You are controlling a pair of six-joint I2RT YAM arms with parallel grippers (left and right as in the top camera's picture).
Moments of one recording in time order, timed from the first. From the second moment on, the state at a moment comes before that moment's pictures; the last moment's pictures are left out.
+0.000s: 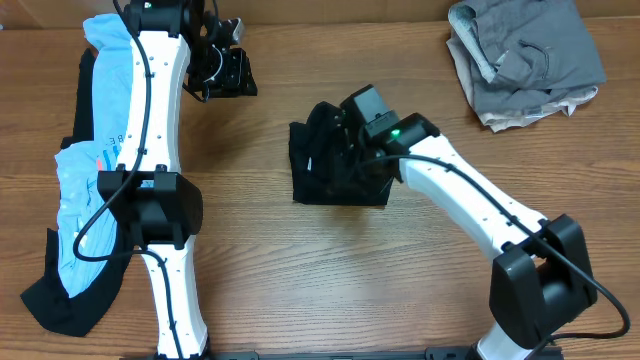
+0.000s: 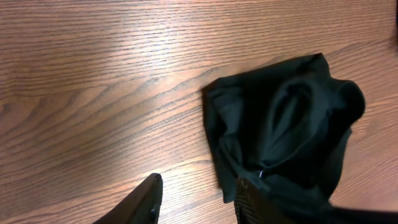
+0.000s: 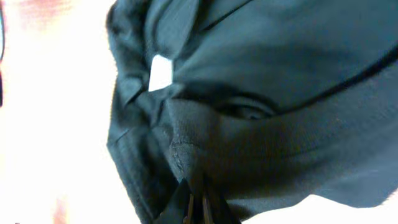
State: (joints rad) left arm -0.05 2.36 2.52 -1.54 0.38 0.00; right arm 0.56 1.83 1.42 -0.83 -0.25 0.47
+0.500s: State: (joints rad) left arm -0.05 2.36 2.52 -1.53 0.38 0.00; right arm 0.77 1.89 1.43 -0.78 -0.26 0.46
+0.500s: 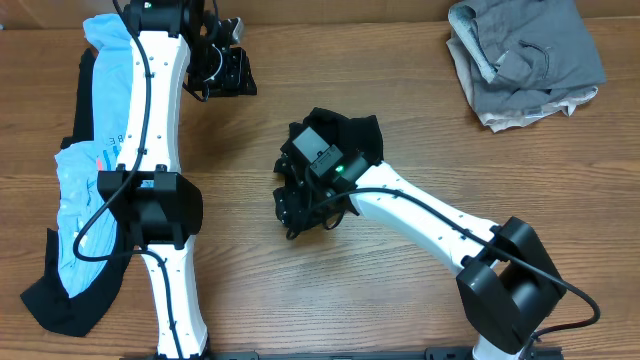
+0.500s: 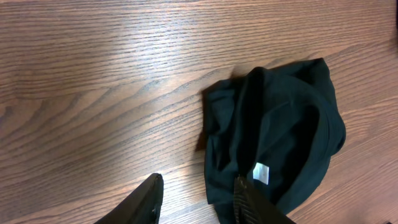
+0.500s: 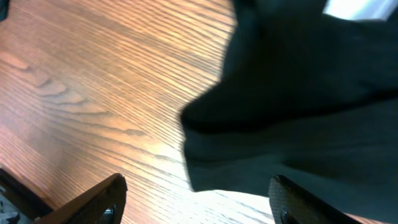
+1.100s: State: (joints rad) left arm -0.05 2.36 2.52 -1.51 0.36 0.00; right arm 0.54 1.88 1.57 -0.67 -0.04 0.26
